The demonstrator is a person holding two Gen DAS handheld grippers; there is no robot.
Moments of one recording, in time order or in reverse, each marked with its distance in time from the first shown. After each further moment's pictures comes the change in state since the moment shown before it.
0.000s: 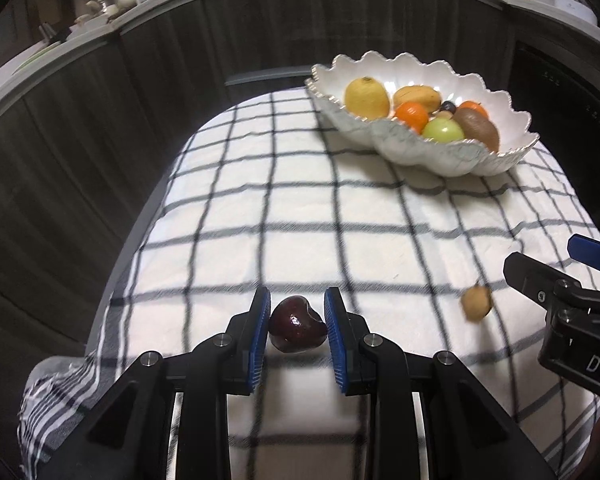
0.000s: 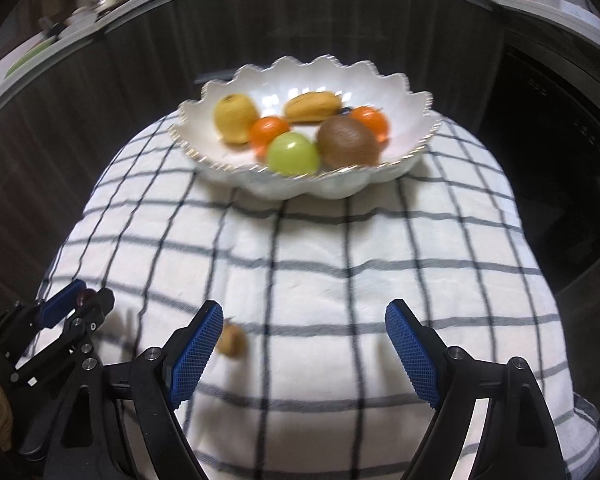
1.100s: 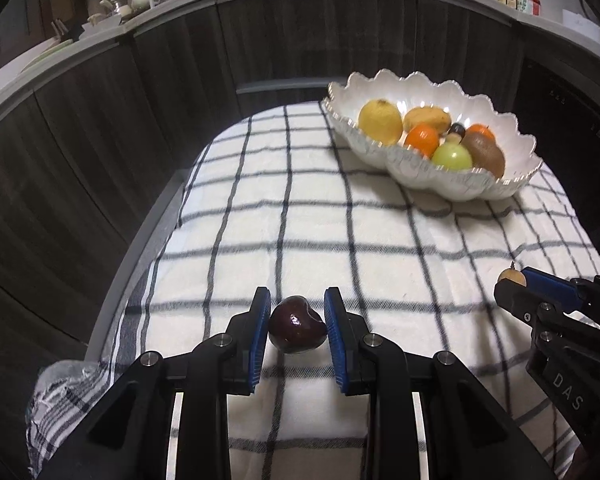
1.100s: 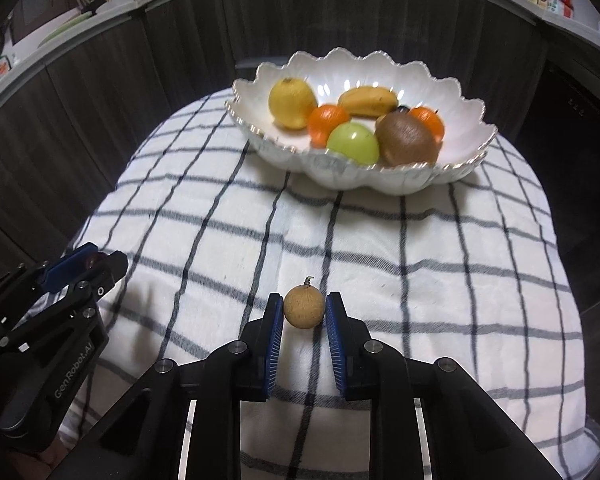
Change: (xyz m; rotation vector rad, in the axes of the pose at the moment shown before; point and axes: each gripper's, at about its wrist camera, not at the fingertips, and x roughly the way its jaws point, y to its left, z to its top) left arm -0.014 0.009 0.016 -0.032 -0.041 -0.007; right arm -0.003 0.016 0.004 -0.067 -0.002 0.072
